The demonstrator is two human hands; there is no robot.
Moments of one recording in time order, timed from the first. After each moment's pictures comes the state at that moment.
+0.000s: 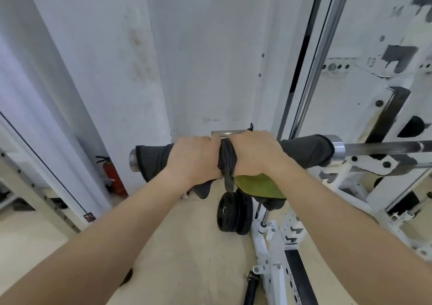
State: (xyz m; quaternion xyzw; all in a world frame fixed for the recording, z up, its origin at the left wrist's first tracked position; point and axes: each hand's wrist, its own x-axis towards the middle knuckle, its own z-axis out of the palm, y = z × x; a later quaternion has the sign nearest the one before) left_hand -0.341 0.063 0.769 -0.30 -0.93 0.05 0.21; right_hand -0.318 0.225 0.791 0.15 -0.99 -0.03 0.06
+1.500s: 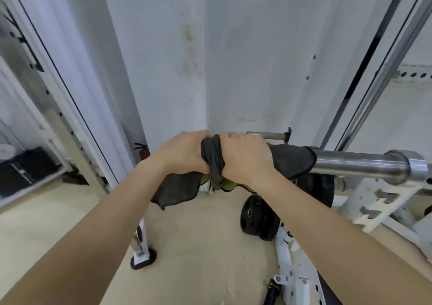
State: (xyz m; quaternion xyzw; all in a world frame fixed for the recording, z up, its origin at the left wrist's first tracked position) left_hand -0.358 -0.083 0.781 -0.21 -0.95 -0.23 -0.03; right_hand -0.333 0.090 0.773 0.17 -0.97 -0.06 0.17
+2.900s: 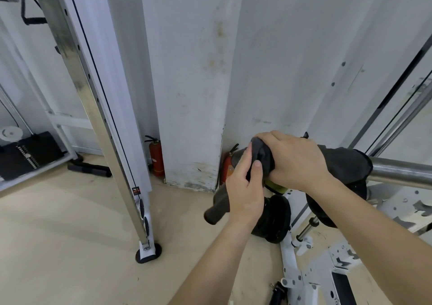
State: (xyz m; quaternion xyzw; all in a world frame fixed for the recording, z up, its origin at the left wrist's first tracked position) left_hand -0.292 -0.056 0.695 -0.04 -0.67 -0.72 0.17; right_hand -0.332 0.059 0.768 0.19 -0.96 -0.06 0.19
